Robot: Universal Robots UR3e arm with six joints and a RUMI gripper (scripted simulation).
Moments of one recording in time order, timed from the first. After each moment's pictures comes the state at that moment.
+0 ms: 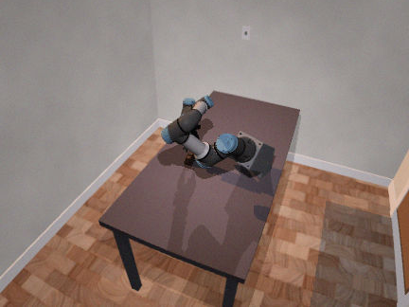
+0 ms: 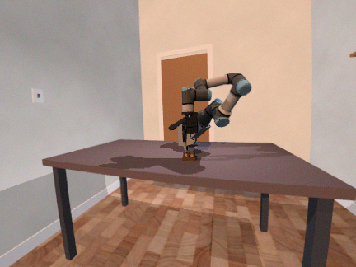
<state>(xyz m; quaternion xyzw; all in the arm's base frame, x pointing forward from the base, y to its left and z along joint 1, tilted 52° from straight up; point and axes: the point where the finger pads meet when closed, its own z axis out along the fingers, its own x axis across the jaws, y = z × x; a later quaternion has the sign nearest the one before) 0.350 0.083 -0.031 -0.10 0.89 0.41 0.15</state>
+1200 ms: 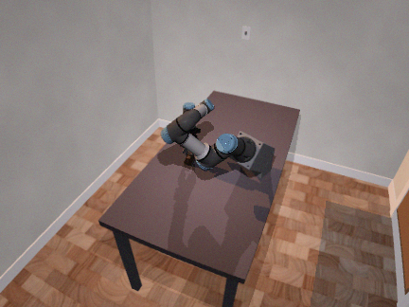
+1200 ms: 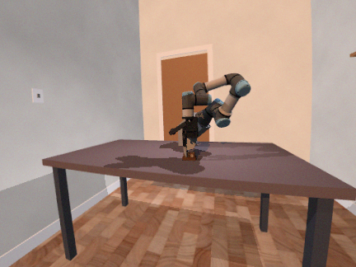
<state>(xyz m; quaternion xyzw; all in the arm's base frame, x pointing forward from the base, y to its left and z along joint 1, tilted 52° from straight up) 0.355 0.103 -0.047 -0.10 0.89 0.41 0.15</state>
